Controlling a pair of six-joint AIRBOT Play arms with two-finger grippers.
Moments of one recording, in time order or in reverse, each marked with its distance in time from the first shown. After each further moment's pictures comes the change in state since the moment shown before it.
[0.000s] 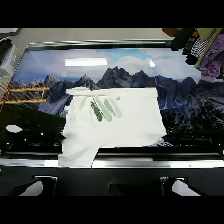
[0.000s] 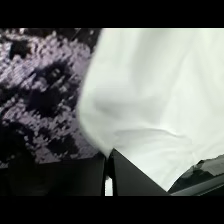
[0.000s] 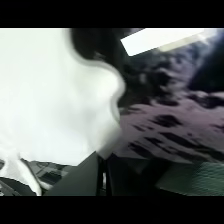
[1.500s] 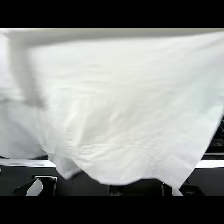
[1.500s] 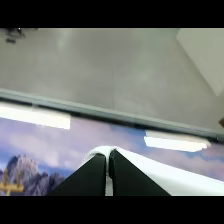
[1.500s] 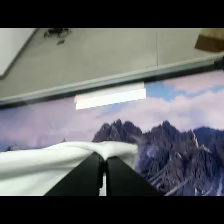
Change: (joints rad) left arm 0.166 0.227 1.395 0.166 -0.199 -0.313; right arm 0.499 0.367 1.455 -0.494 -0.183 0.718
